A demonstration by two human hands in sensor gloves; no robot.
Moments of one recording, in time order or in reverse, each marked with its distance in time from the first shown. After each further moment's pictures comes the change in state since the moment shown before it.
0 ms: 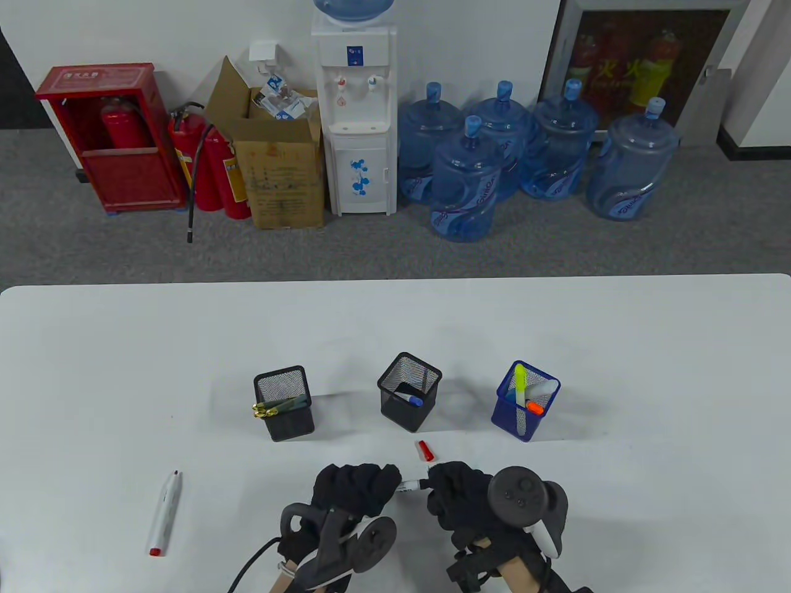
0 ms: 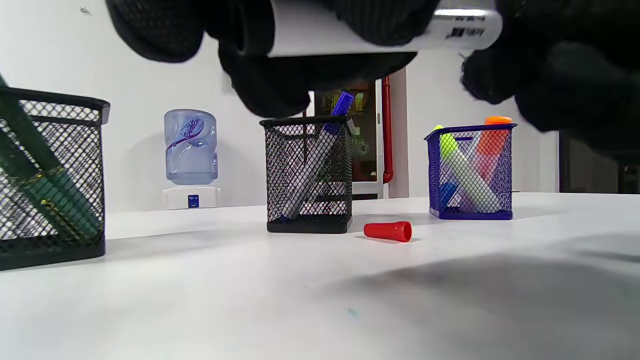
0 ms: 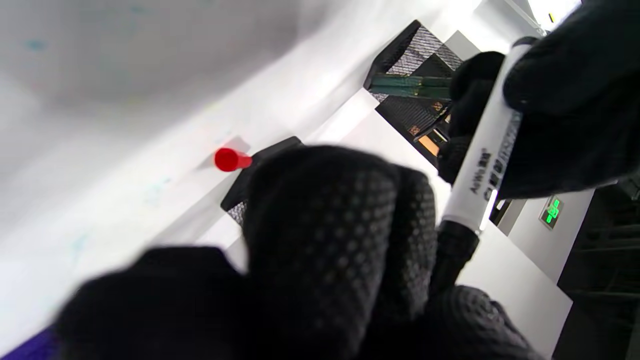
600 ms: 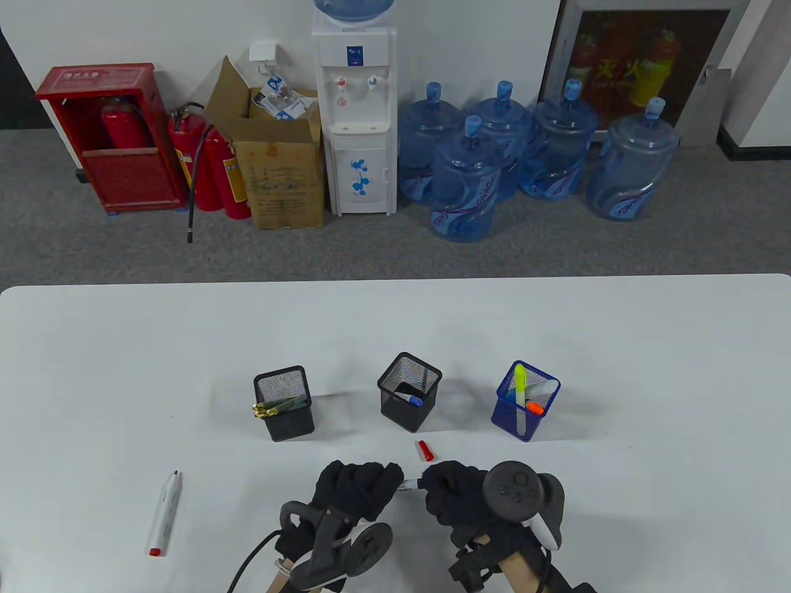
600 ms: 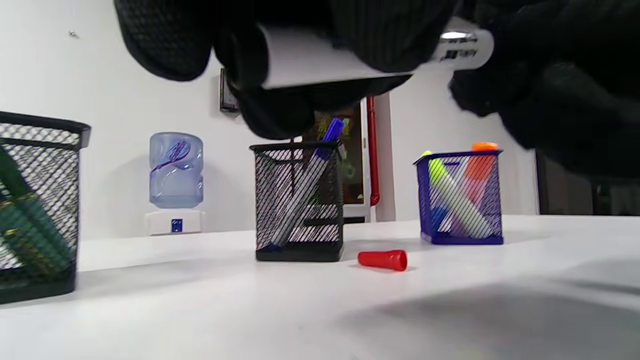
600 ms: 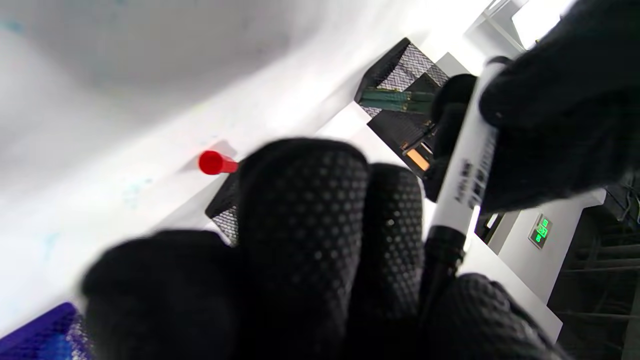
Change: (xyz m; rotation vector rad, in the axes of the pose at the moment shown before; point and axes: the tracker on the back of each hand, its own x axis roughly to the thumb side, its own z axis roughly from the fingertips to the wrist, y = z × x) left_hand -0.006 0.004 0.000 0.054 -0.015 0.008; right_hand 0.012 -0.008 -0.007 0.049 -0.028 -0.019
